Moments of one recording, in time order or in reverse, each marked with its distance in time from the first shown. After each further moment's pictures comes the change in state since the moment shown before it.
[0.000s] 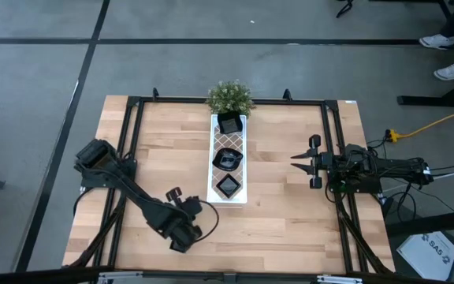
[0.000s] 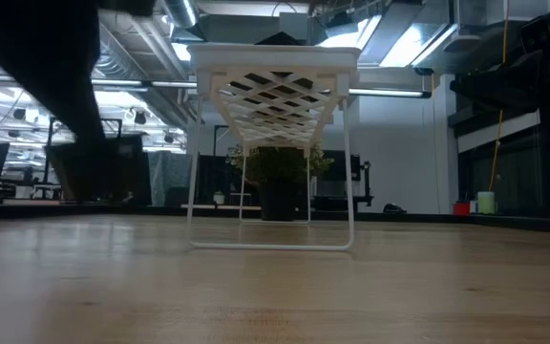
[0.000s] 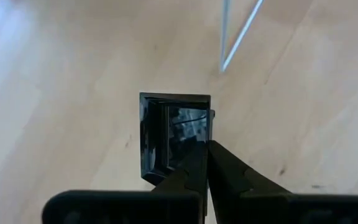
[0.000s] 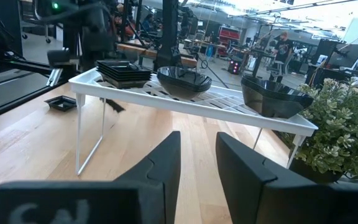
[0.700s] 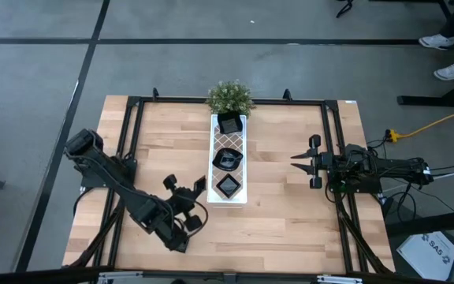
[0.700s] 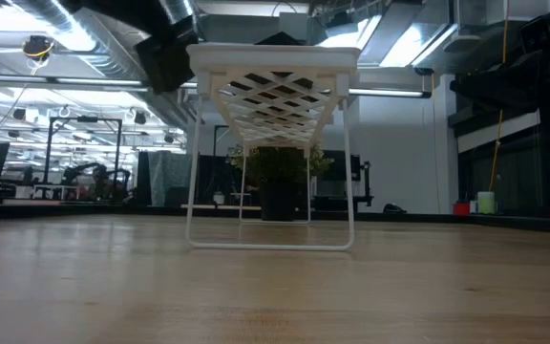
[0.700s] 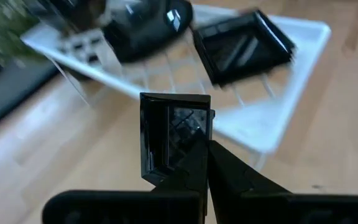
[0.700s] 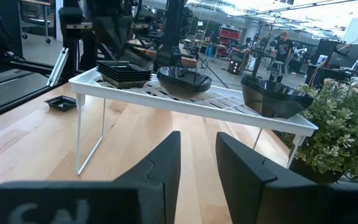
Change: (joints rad) left arm -0.043 -0.170 0.000 -0.001 -0.470 0.051; right arm 0.000 0.000 0.000 0.000 0.000 0.000
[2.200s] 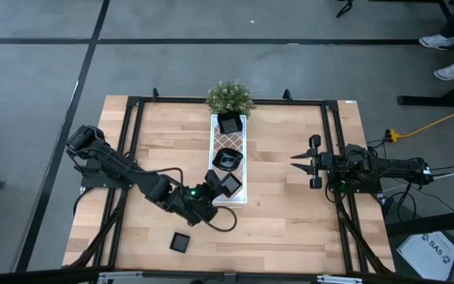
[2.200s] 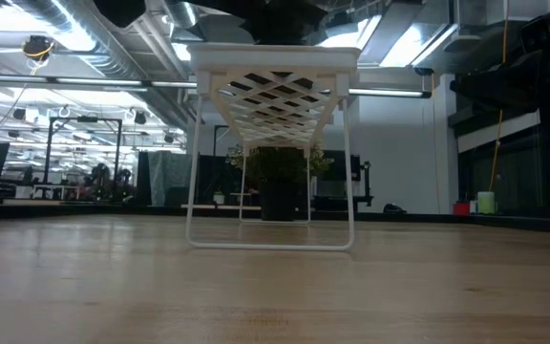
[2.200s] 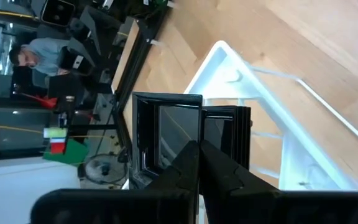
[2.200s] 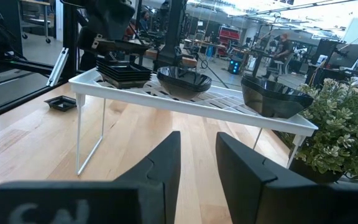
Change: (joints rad) left arm 0.207 -0.026 -0.001 0.494 0.232 1.777; right arm 0.000 0.000 0.000 0.000 0.000 0.000
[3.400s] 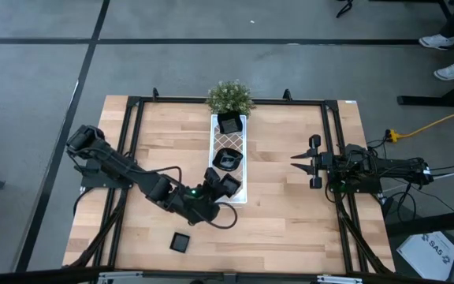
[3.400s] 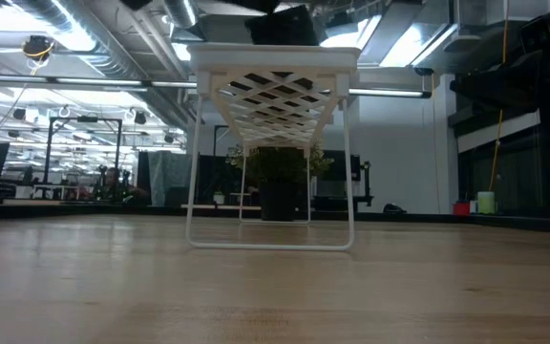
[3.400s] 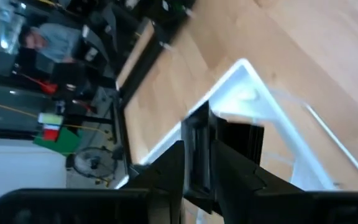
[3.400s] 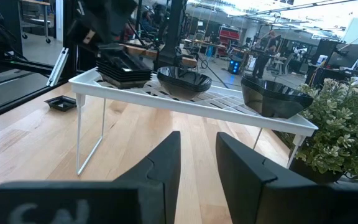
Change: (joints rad) left arm 0.006 0.001 0.000 0.052 -0.008 -0.109; right arm 0.000 0.000 0.000 0.000 0.000 0.000
